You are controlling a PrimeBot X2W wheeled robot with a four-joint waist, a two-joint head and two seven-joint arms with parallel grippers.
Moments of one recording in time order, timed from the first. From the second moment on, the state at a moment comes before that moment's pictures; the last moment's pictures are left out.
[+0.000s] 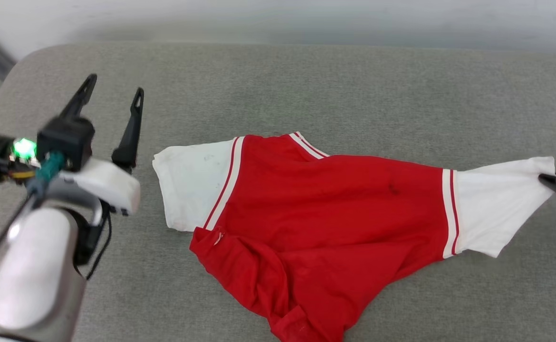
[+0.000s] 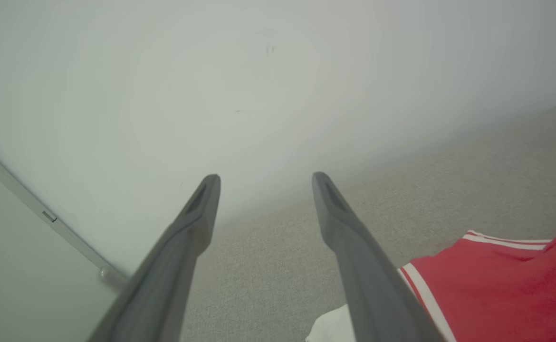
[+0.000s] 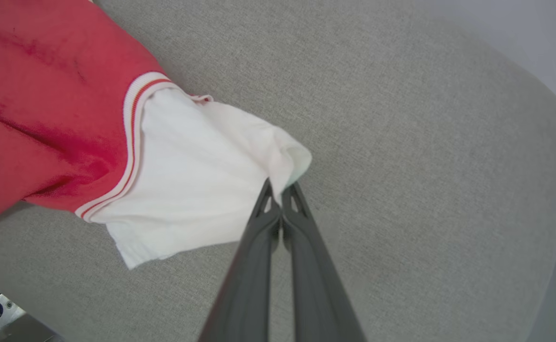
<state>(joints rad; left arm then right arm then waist) -0.45 0.40 -0.18 0.11 -0.15 -0.02 -0.11 -0.60 -0.96 0.58 0.09 0.88 0.13 0.67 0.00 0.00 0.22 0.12</state>
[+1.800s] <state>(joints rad) -1.14 0.83 -1.08 0.36 -0.95 -0.13 0.79 -0.56 -0.80 0.39 -0.04 0.75 0.13 0.62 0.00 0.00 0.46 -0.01</state>
